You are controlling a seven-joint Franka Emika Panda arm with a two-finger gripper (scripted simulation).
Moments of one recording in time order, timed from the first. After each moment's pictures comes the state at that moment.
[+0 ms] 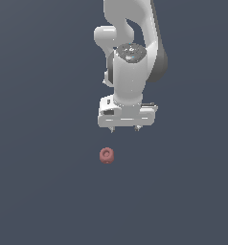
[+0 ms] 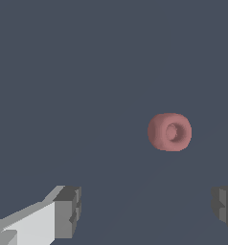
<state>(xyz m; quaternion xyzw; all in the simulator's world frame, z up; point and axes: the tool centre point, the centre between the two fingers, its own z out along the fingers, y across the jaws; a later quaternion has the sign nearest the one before) 0.016 0.044 0.202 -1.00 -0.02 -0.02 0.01</state>
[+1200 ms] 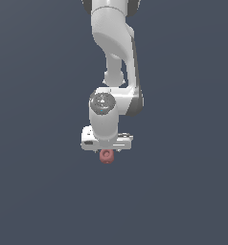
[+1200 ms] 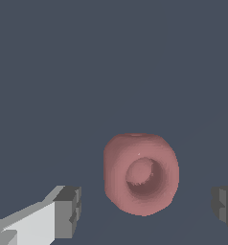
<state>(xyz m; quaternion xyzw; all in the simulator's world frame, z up) 0.055 -0.030 0.095 -1.00 -0.01 0.00 0.00</state>
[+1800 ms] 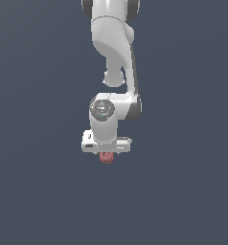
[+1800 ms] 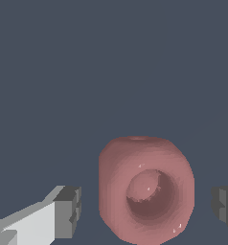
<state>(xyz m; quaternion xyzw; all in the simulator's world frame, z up) 0.055 -0.032 0.071 -1.00 -0.01 0.00 0.00</state>
